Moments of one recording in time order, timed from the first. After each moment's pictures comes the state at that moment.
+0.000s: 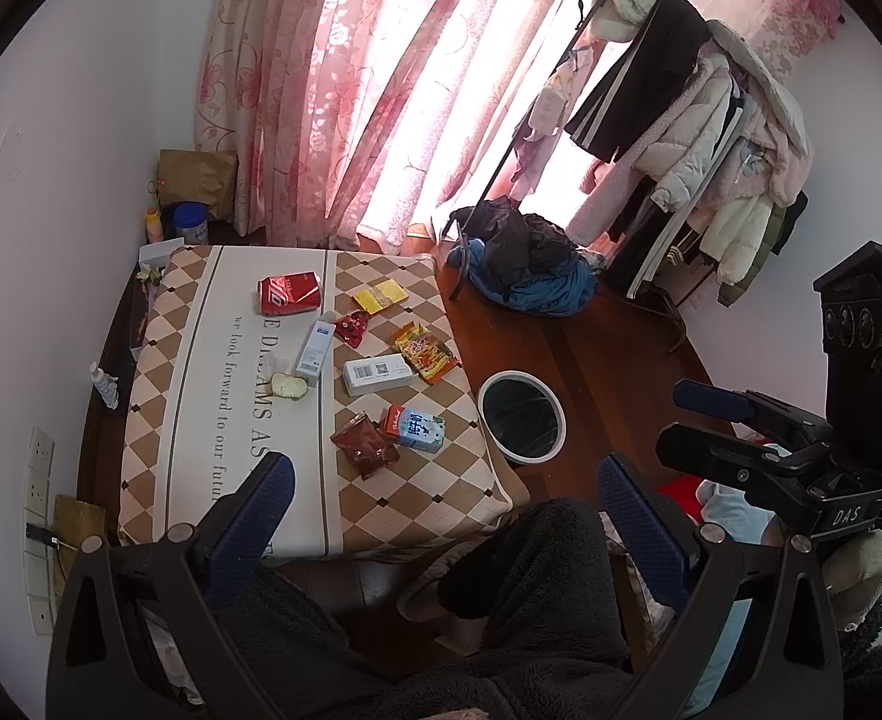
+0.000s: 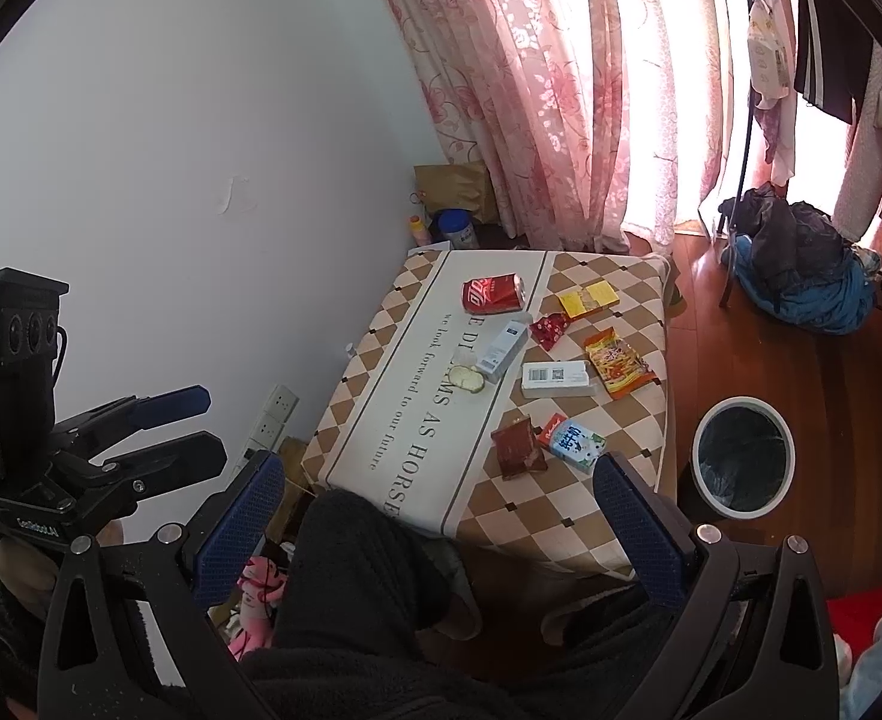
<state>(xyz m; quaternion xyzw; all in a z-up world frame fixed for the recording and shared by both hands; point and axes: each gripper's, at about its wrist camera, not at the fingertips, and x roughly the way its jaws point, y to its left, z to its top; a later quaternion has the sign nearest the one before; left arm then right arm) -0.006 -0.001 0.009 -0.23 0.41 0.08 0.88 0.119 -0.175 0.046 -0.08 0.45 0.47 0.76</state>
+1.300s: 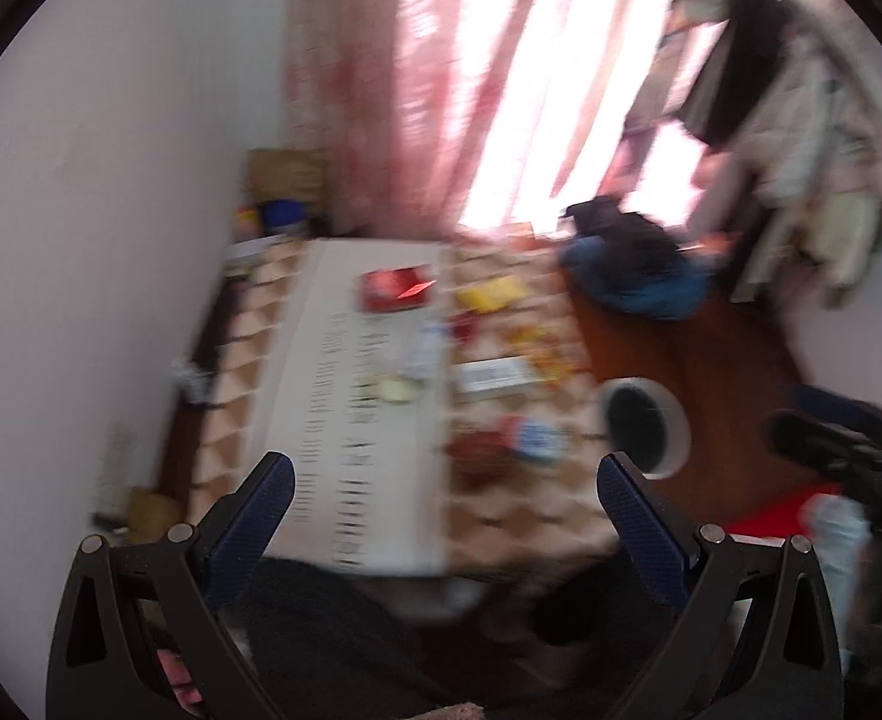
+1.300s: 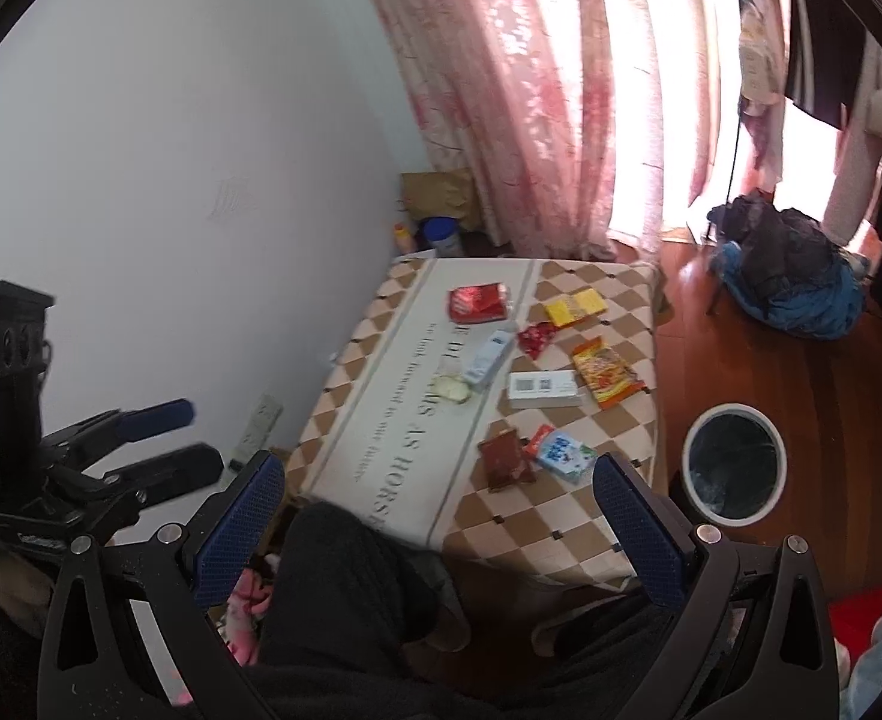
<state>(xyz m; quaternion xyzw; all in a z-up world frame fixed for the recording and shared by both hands) 0.025 0.019 -0.057 -0.18 0.44 0.23 0.85 0.133 -0.164 0.030 -0.08 0.44 0.44 0.78</state>
